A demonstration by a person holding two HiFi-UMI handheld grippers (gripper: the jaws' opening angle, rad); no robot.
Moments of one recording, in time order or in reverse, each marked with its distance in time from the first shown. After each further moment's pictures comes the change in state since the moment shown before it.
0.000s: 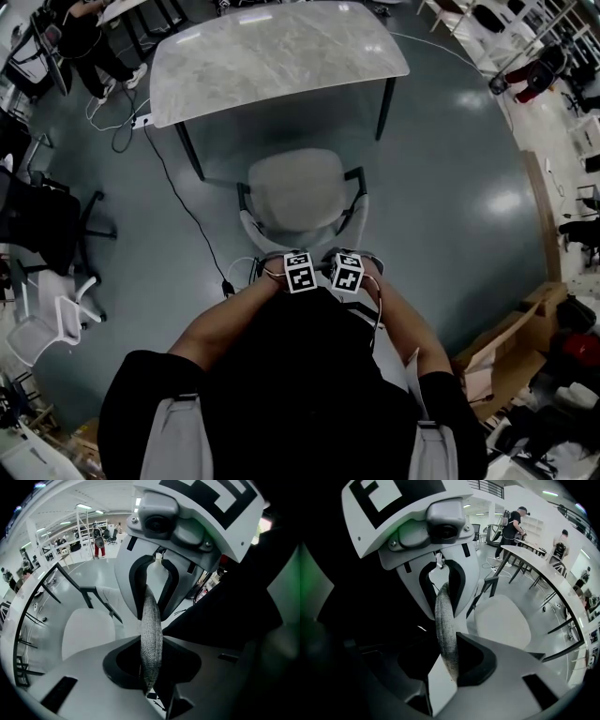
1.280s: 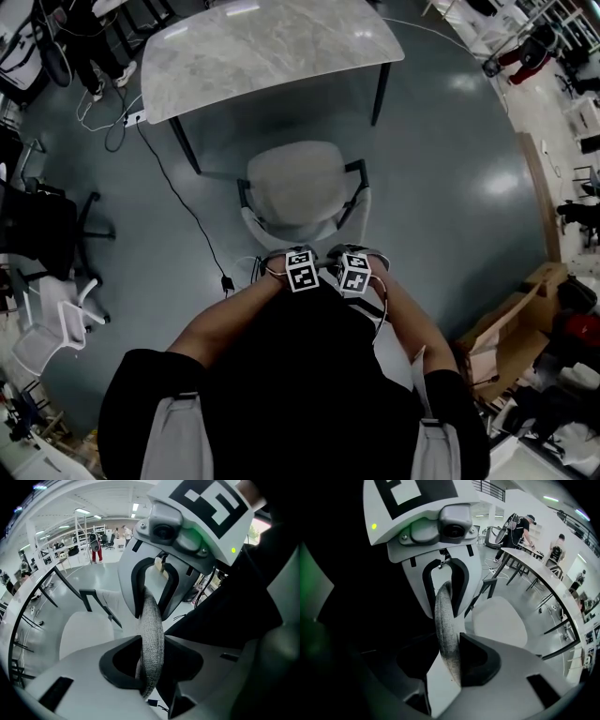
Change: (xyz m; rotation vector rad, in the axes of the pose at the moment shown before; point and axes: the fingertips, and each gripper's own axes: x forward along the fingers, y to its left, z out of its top) left arm 0.002 -0.025 -0.007 0.025 -0.056 -0.028; right arm 0.001 0.027 0.000 -0.009 -0.003 -0.042
